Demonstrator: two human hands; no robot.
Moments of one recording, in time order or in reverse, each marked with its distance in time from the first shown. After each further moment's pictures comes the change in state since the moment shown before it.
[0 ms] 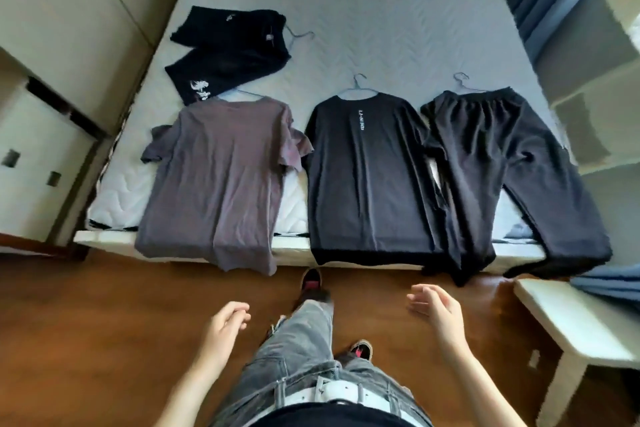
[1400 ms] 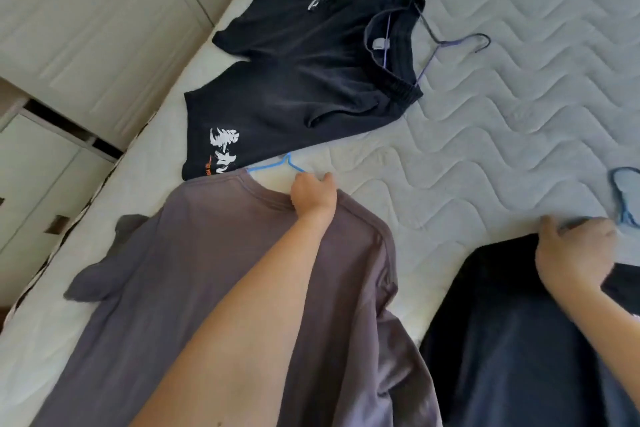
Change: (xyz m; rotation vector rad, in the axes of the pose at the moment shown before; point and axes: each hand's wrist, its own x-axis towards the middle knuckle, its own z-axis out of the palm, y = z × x) left_hand 0.854 0.310 0.030 0.081 0.619 -0.079; right_hand 0.785 -0.177 0.441 -0.682 0.392 -0.367
